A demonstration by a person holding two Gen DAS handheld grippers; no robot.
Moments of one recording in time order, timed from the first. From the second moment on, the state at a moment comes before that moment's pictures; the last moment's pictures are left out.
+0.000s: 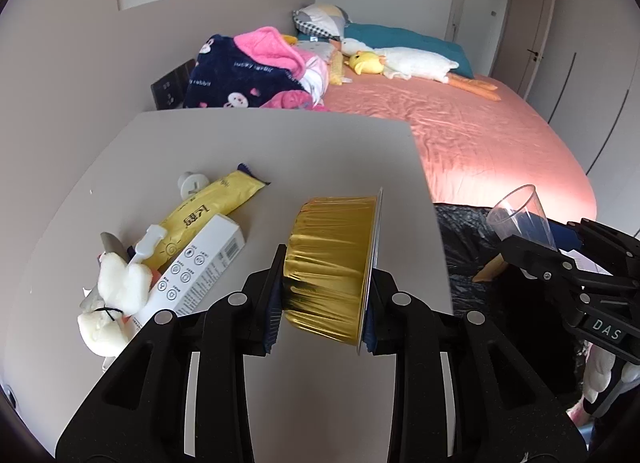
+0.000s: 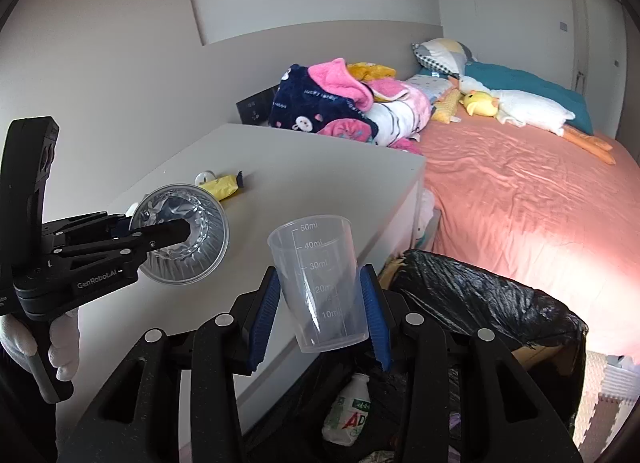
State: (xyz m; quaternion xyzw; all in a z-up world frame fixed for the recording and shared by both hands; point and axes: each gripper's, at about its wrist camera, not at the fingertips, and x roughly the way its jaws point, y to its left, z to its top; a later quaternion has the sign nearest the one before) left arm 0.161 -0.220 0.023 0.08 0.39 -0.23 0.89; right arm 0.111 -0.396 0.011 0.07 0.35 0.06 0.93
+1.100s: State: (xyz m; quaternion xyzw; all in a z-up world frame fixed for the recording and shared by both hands) left arm 0.082 -0.313 0.041 0.11 0.38 -0.35 0.85; right arm 0.031 -0.471 0.023 0.10 0.34 -0.05 0.93
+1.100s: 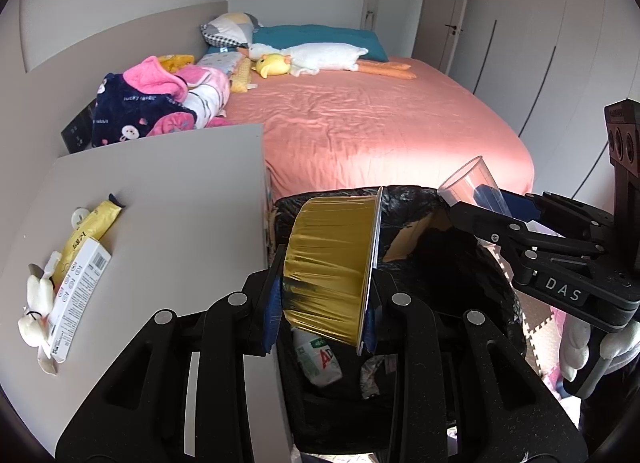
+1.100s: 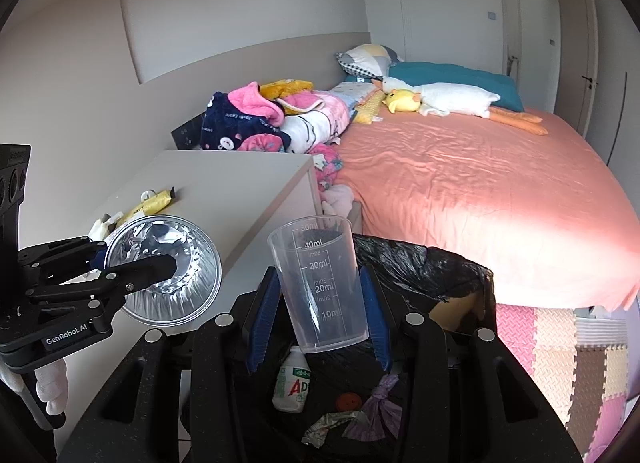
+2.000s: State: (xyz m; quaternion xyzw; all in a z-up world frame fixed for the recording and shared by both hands) left arm 0.070 -0.366 0.013 0.13 0.41 -0.41 0.81; right arm 0.005 -0.520 0.002 0.13 0.36 -0.12 0.91
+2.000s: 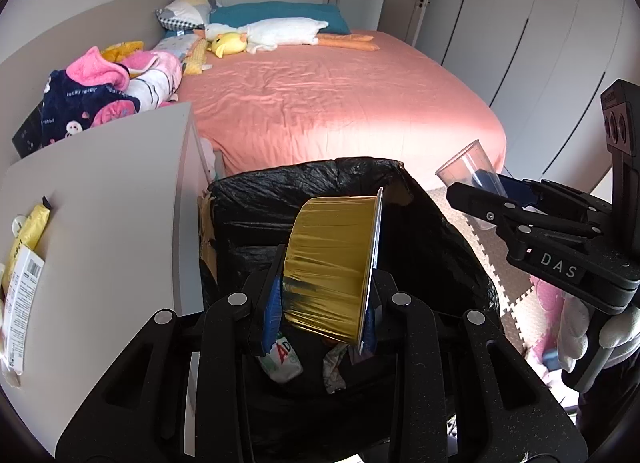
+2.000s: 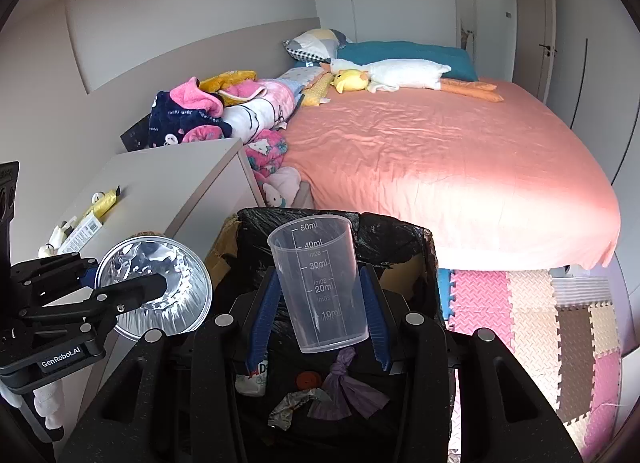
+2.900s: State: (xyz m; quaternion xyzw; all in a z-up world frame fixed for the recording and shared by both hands) left arm 0.086 -0.318 0.016 0.09 0.40 -0.35 0.84; right arm 0.022 -0.493 0.013 0.11 0.35 -0.14 0.92
